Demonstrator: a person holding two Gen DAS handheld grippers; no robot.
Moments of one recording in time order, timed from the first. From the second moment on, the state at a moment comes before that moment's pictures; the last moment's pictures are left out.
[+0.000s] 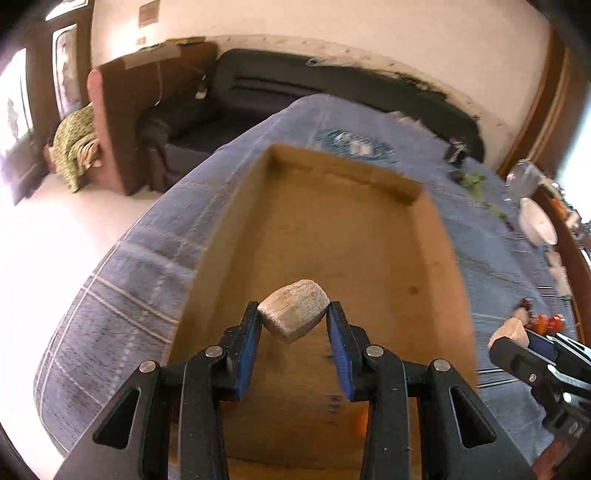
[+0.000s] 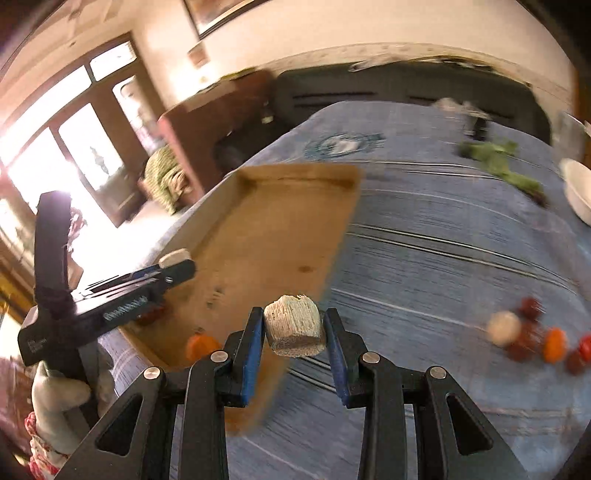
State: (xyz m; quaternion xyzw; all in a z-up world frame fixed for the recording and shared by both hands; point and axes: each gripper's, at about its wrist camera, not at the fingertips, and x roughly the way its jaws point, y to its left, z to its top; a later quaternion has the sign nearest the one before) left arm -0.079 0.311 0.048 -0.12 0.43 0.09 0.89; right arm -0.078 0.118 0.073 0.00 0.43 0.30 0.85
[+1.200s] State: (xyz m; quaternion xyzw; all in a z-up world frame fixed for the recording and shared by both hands) left arm -0.126 0.272 0.093 -0.14 0.38 0.06 0.91; right arm -0.108 0.072 0.069 0.03 0.41 0.27 0.87
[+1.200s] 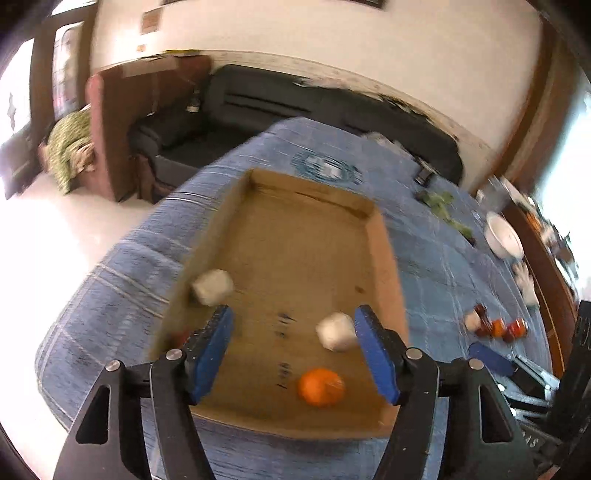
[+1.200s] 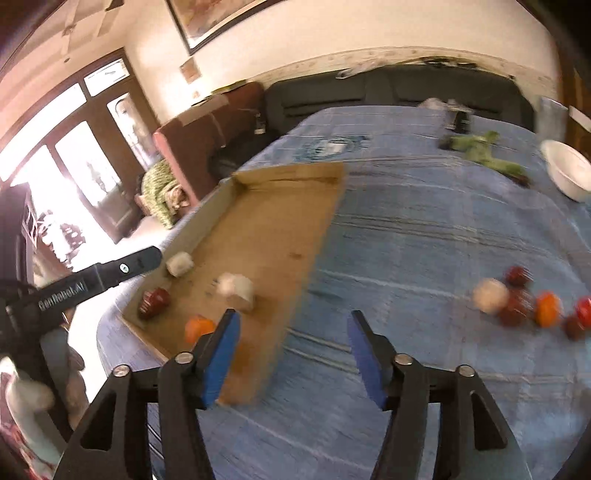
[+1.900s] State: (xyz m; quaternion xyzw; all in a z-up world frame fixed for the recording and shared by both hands) left arm -0.099 0.098 0.065 -0.02 0.44 -0.11 0.89; right arm -0.109 -0.168 0.044 0.14 0.43 0.04 0.89
